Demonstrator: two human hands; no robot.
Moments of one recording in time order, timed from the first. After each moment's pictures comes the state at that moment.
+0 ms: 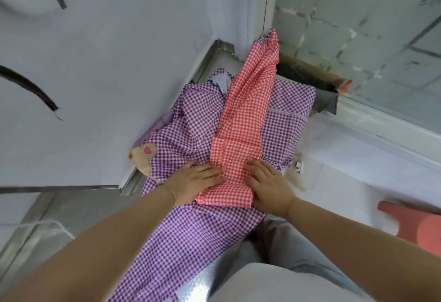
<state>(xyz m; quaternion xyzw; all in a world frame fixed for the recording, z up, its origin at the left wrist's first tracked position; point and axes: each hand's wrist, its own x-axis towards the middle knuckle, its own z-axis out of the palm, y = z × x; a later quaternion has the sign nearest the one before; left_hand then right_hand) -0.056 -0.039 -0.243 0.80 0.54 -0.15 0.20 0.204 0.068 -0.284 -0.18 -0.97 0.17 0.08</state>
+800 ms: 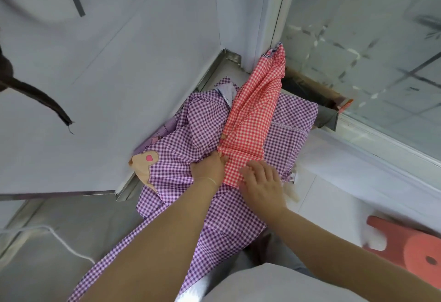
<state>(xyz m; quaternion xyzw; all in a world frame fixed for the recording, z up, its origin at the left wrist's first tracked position) -0.002 0.048 -0.245 0.38 0.88 -0.04 0.28 0.167 0.063 -0.256 -0.35 -0.92 0.10 0.16</state>
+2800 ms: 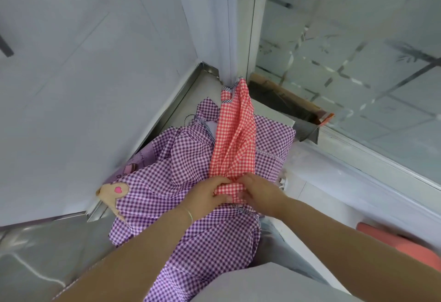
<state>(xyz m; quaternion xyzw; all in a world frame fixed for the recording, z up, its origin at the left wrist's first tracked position) 0.029 0.055 -0.234 0.46 0.72 0.19 0.49 0.197 0.168 -0.239 -0.25 -0.89 0.36 -0.13</state>
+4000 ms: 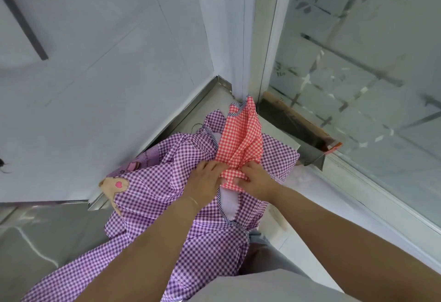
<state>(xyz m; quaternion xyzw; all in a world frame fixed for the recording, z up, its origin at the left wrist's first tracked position) 0.025 0.096 -0.232 0.53 0.81 0.08 0.24 0.167 0.232 -0.258 -0.25 -0.87 0.40 -0.12</state>
